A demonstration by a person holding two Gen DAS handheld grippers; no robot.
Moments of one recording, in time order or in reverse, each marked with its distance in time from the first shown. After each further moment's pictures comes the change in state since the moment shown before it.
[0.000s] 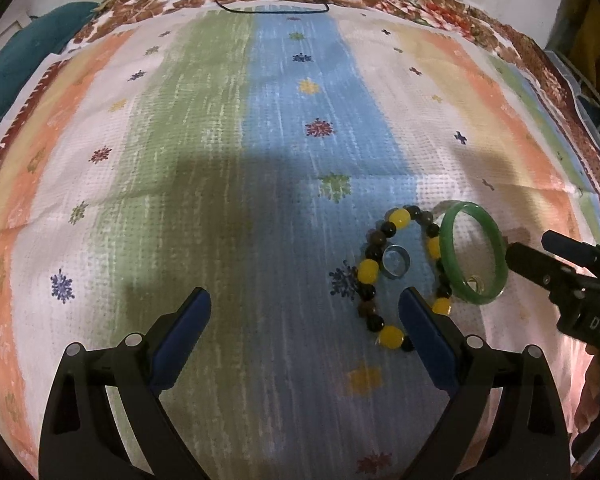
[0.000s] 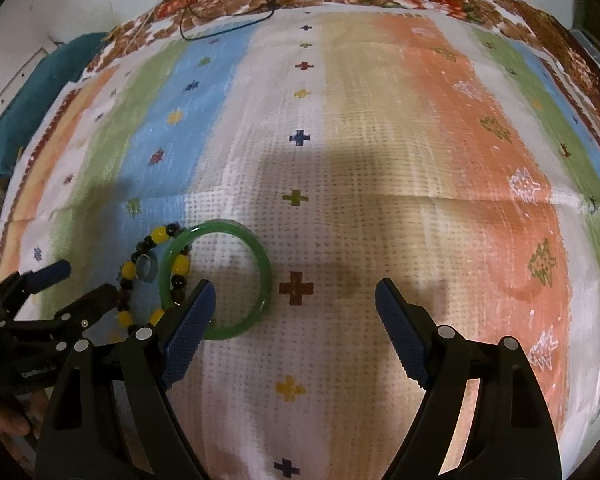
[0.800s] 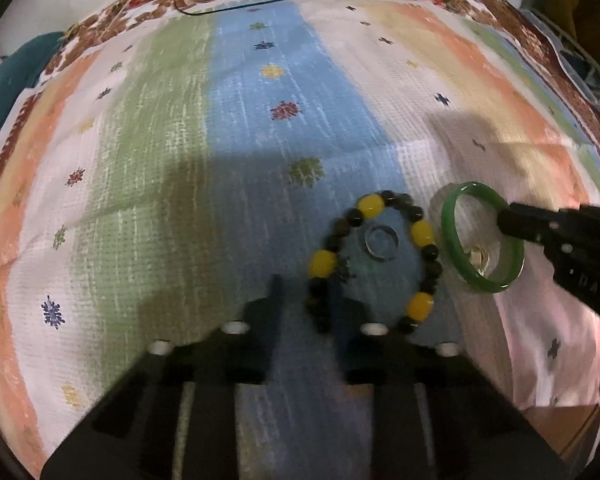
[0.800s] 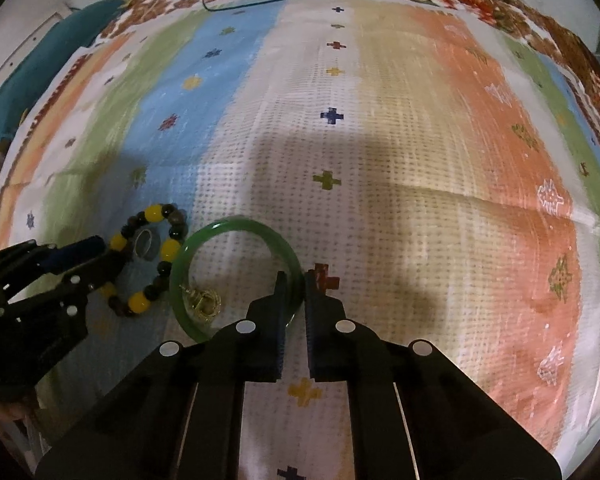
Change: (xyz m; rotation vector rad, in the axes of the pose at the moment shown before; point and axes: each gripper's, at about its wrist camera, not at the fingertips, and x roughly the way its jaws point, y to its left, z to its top) left arm 0.012 -0.016 -0.007 0.156 0.030 0.011; right arm 0.007 0.015 -0.004 -0.091 0.037 0.000
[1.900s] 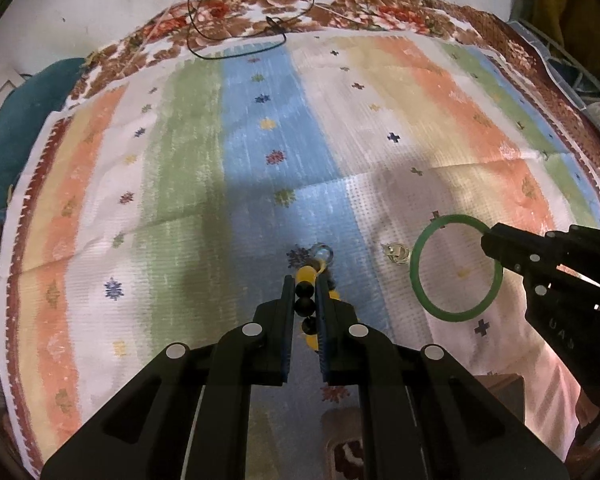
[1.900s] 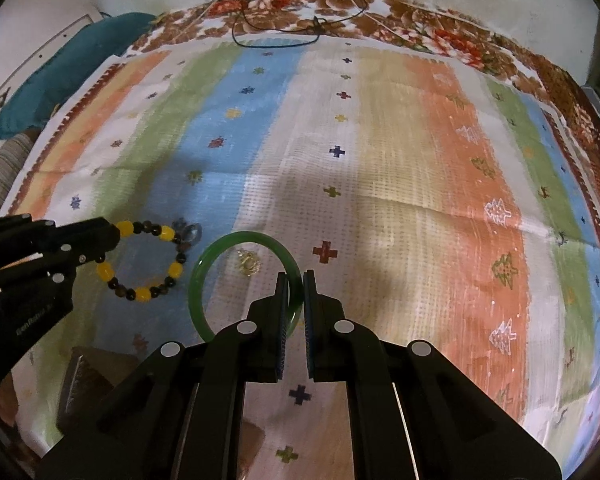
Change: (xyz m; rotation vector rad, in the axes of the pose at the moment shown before) left arm -0.093 -0.025 -0.004 -0.013 -0.066 0.046; right arm -0.077 0.016 -0.029 -0.061 -0.107 -0.009
